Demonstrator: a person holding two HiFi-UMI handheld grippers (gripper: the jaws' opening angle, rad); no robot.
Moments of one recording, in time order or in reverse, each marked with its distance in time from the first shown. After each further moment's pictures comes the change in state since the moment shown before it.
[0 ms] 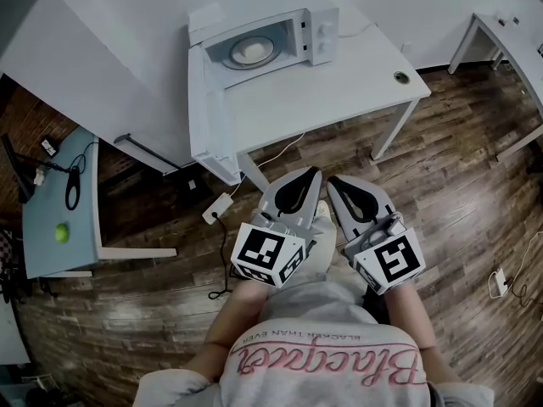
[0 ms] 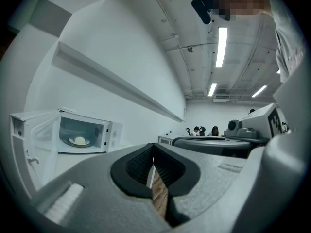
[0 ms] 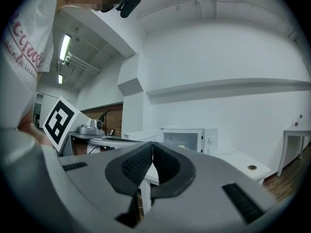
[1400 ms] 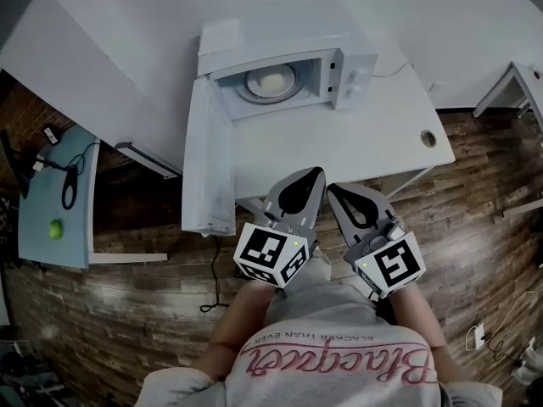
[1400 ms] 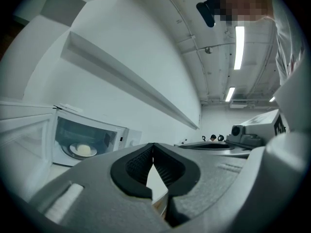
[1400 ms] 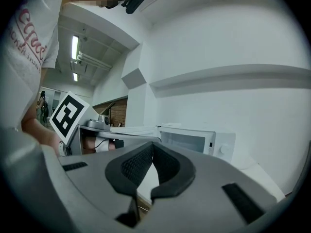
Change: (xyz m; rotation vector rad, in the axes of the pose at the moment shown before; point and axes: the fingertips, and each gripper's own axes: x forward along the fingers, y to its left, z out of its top) left arm 0.133 0.124 0.027 -0.079 -0.070 0.152; right arm 0.136 -0.111 0.000 -0.064 0.055 0.197
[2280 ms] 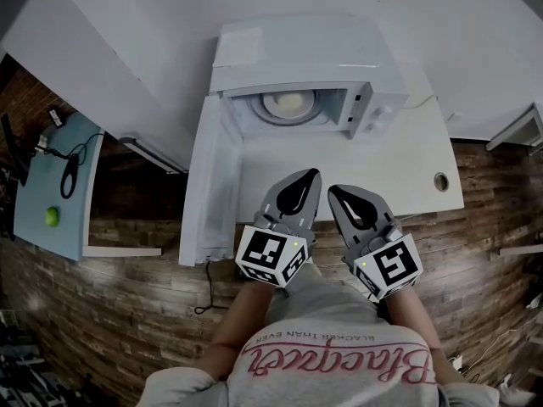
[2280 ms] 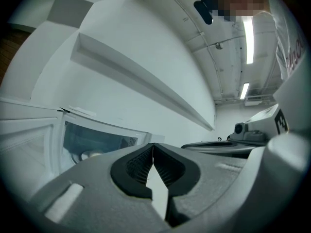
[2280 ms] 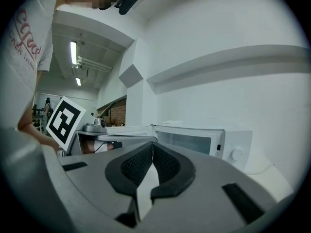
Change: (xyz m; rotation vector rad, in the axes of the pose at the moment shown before) left arm 0.054 0.085 0.008 0.005 -0.039 0.155; right arm 0.080 -0.057 -0.008 0.041 0.057 0.089
